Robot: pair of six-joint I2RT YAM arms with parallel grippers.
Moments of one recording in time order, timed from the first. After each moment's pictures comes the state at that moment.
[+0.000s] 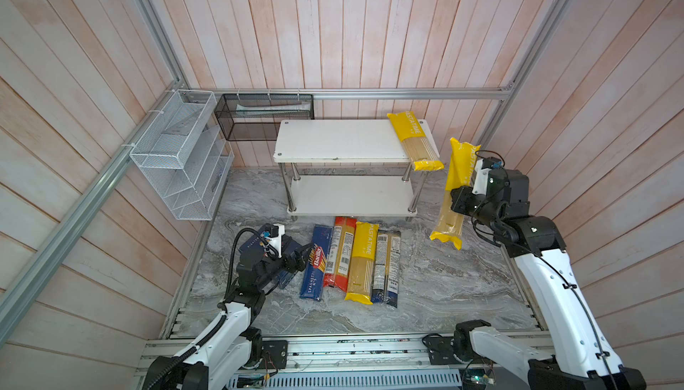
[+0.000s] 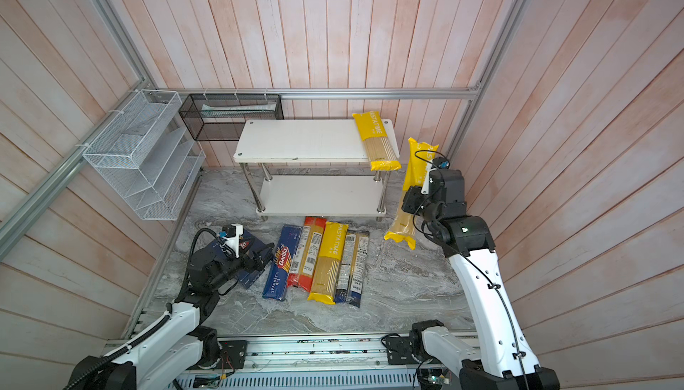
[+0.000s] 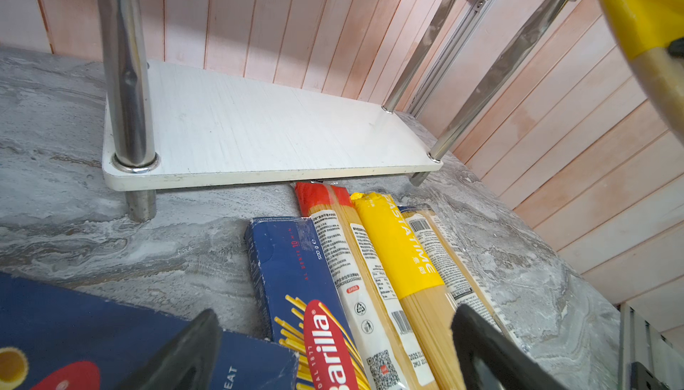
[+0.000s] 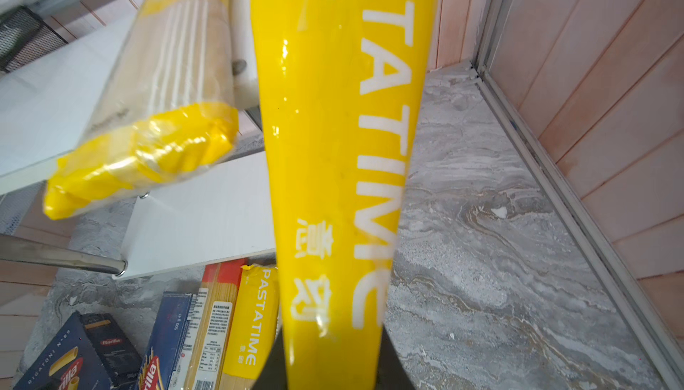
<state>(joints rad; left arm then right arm) -0.19 0.91 0.19 0.49 0.47 -0.30 0.18 1.10 1.41 -0.83 0.05 0.38</state>
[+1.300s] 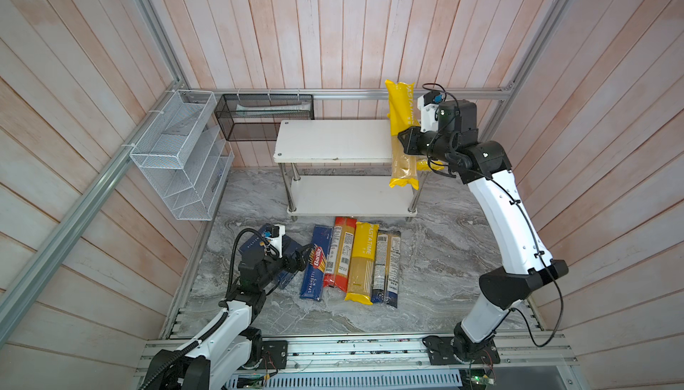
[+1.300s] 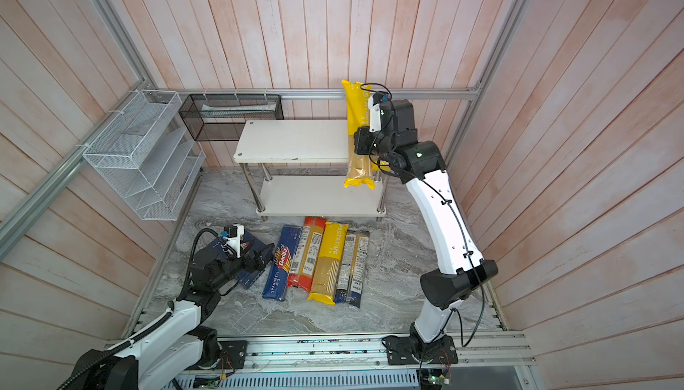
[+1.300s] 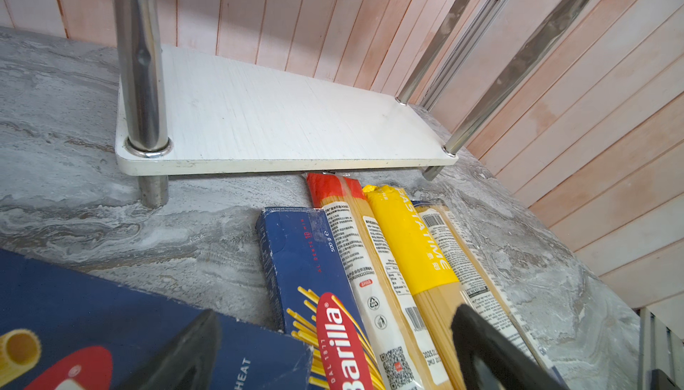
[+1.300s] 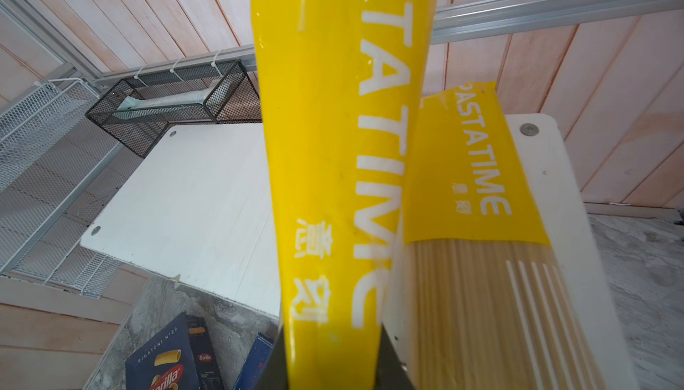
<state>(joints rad) -0.19 0.94 0.19 0.49 0.44 -0.29 0.43 1.77 2.28 -0.90 -0.06 0.31</state>
